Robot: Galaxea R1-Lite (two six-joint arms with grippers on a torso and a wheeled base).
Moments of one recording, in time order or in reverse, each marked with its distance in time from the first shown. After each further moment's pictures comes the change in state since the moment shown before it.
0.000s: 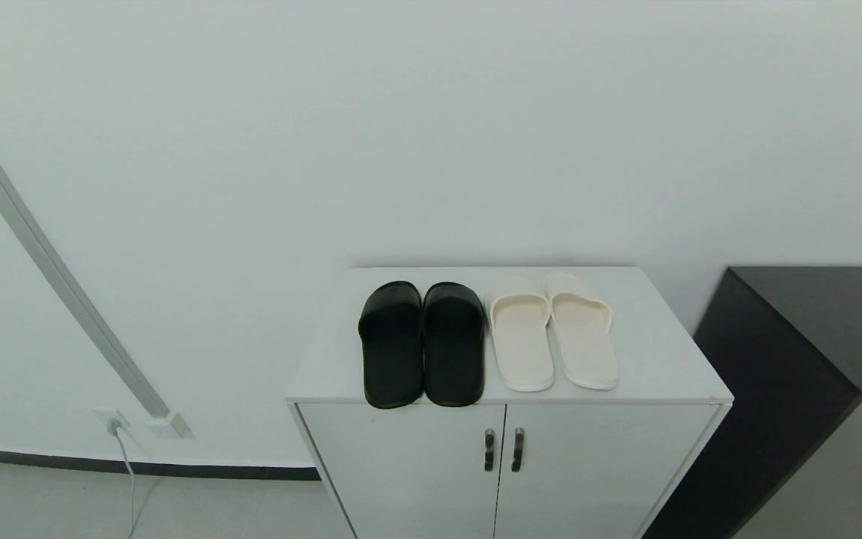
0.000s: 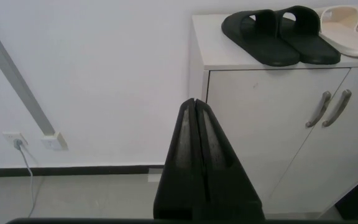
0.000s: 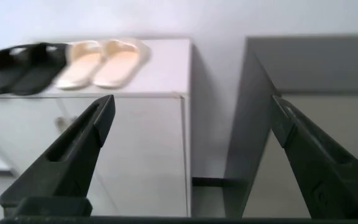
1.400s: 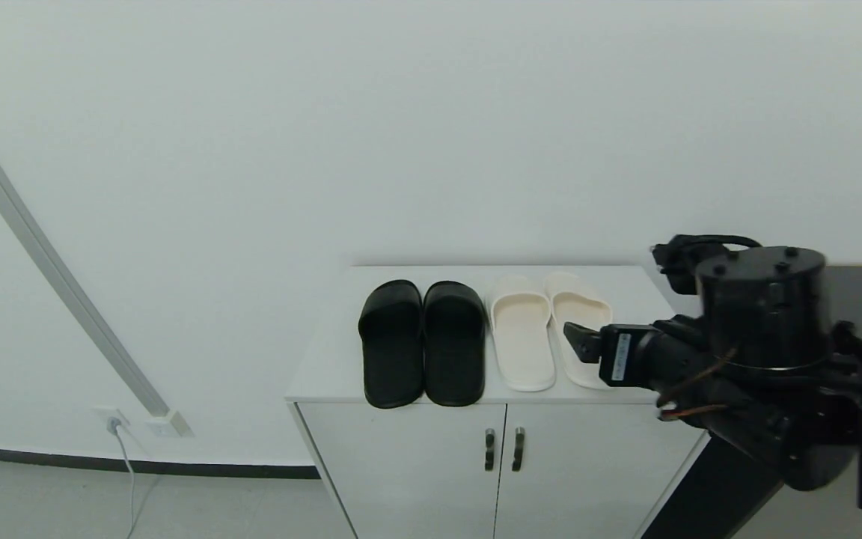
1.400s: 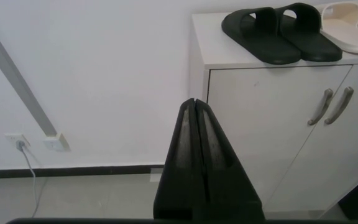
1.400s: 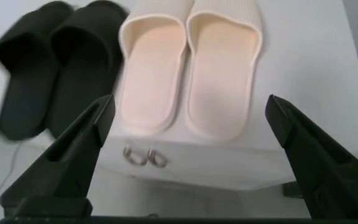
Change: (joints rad) left arm 0.000 0.000 0.000 0.000 -0.006 0.014; right arm 0.789 1.521 -0.617 -0.514 -0.660 0.354
